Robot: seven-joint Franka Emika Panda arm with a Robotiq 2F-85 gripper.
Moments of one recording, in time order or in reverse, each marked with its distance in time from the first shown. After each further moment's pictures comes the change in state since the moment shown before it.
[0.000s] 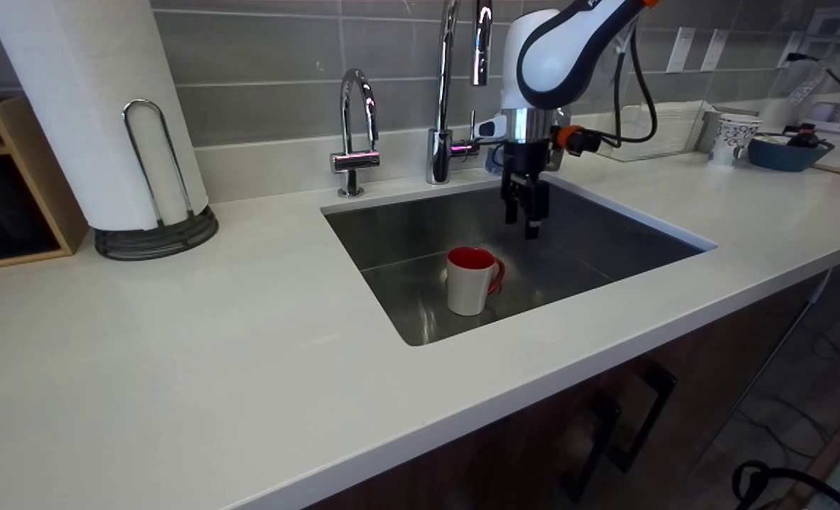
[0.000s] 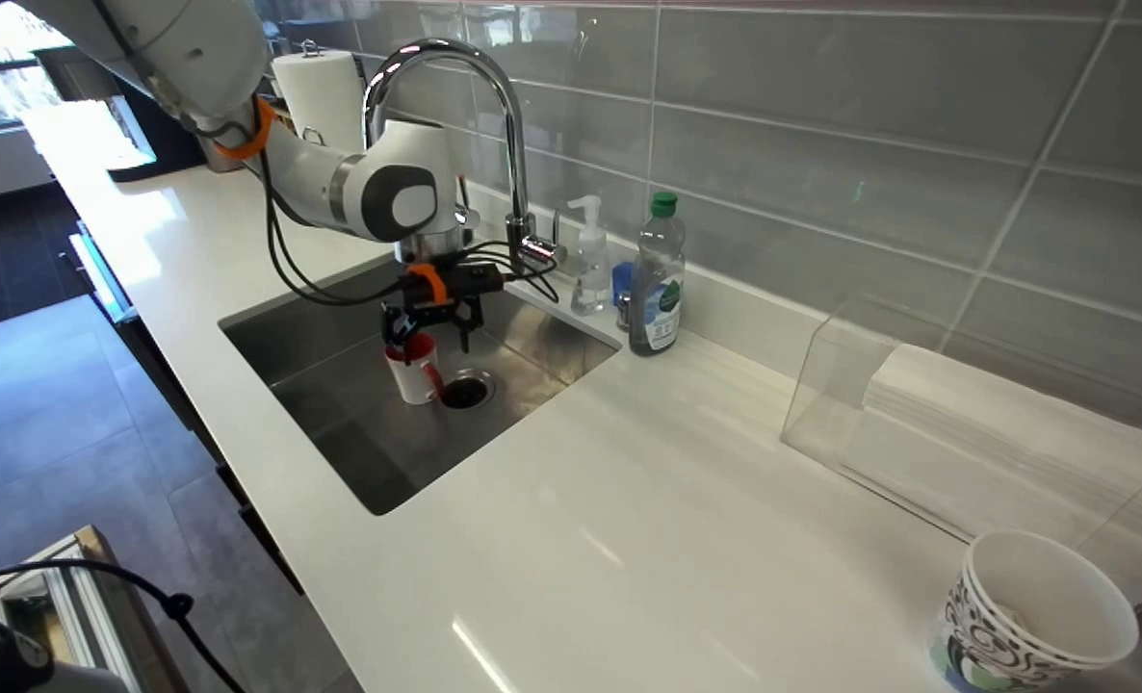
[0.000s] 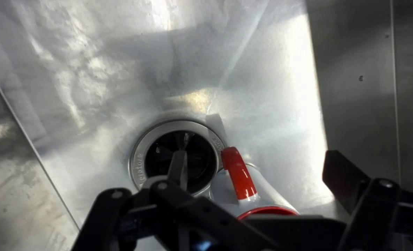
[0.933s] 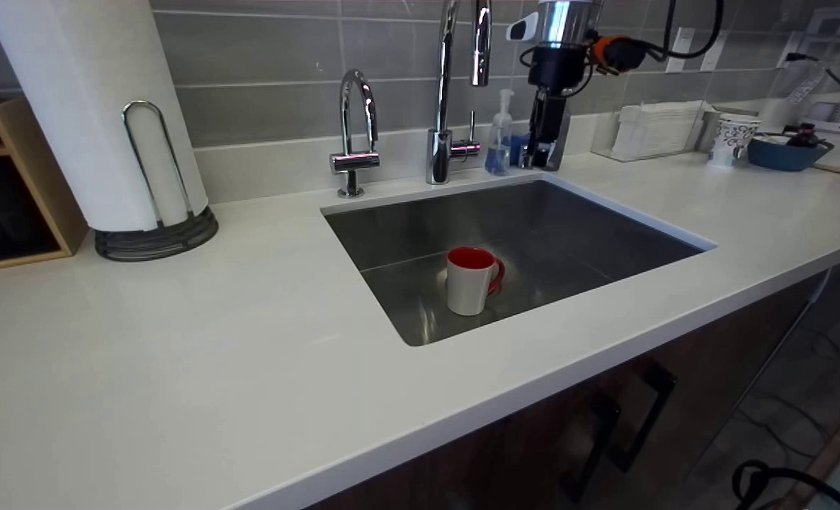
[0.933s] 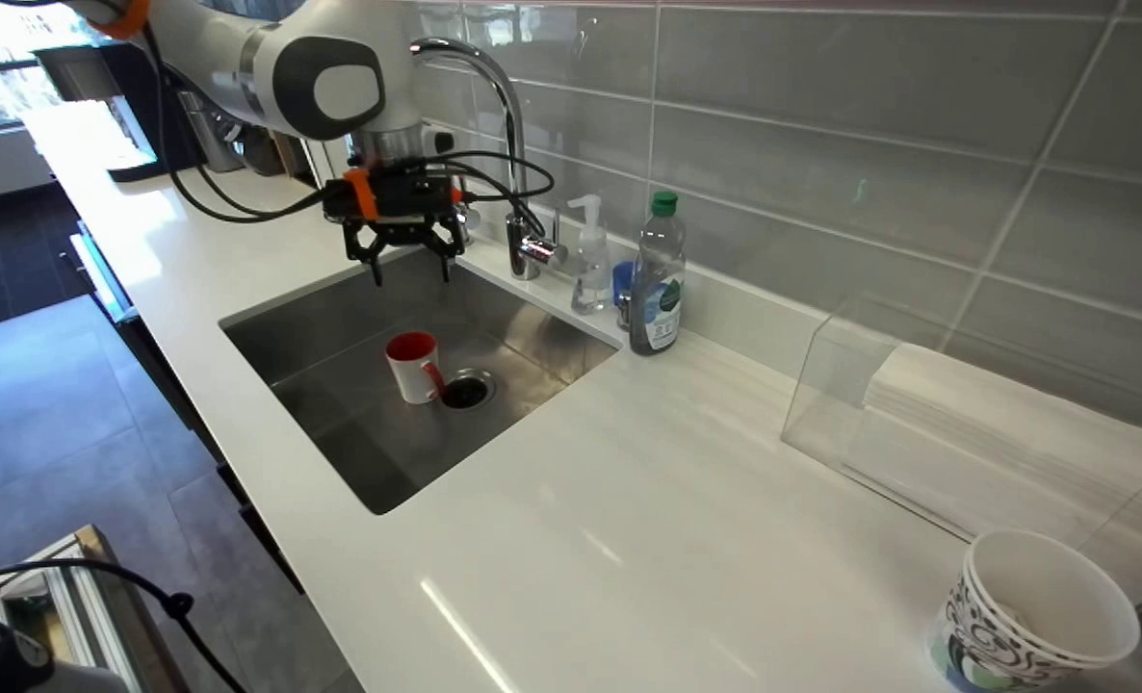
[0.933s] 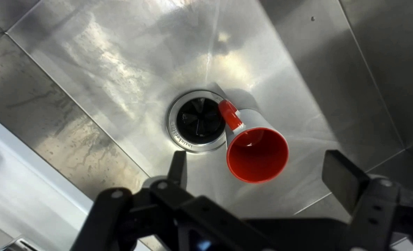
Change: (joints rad) arm 0.005 -0.340 -0.017 -0.120 0.144 -0.070 0.239
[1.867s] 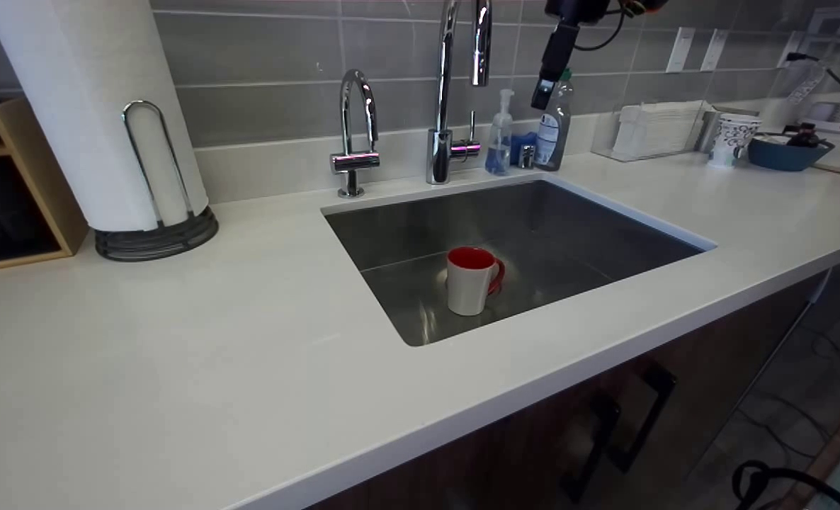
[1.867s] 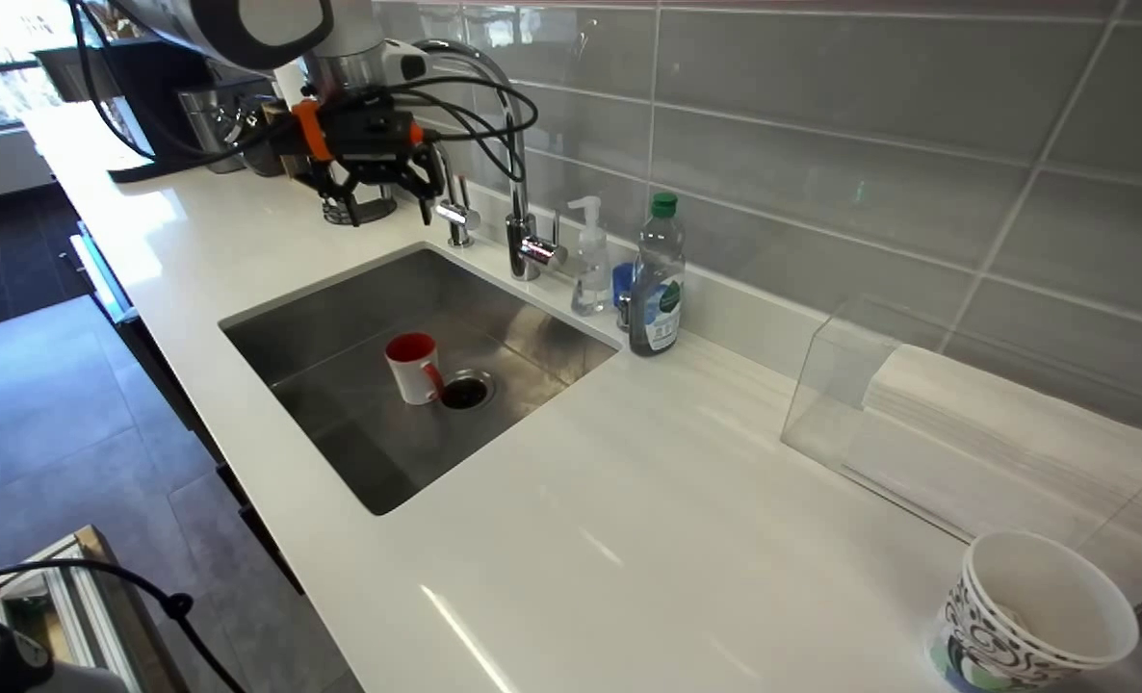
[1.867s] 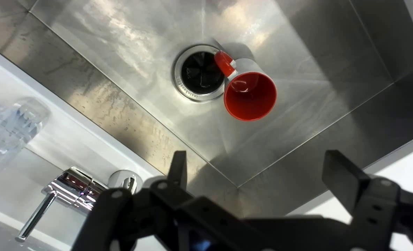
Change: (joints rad) arm 0.029 -0.182 -0.027 -0.037 0.114 0.001 0.047
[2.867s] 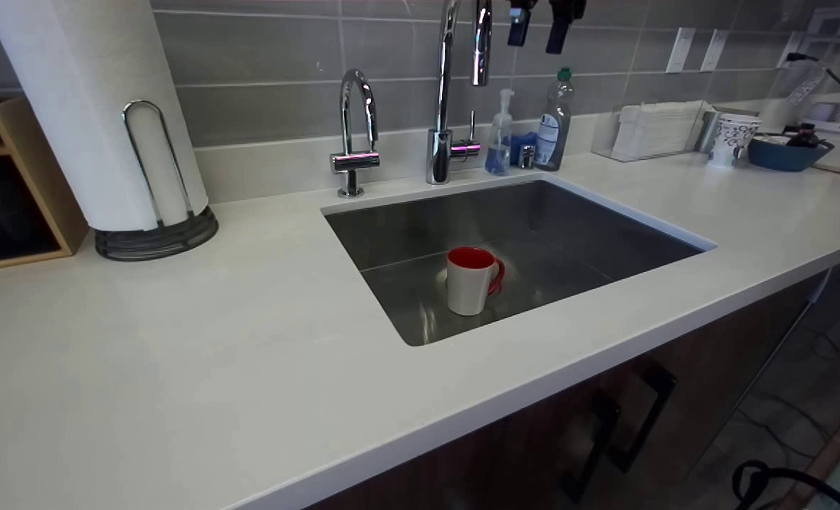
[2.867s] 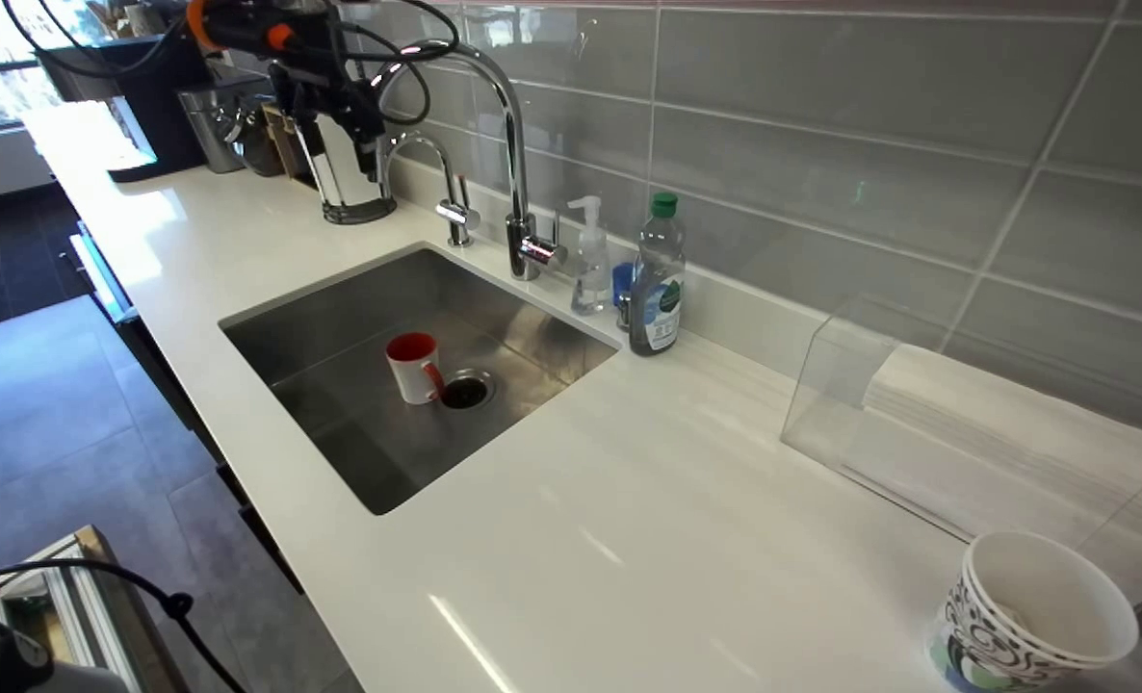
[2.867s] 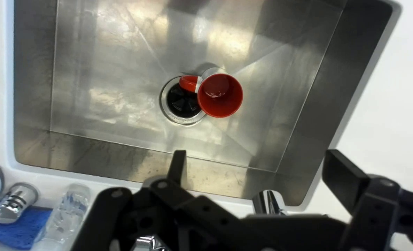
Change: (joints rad) arm 0.069 -0.011 0.027 0.214 -0.075 -0.312 0.750
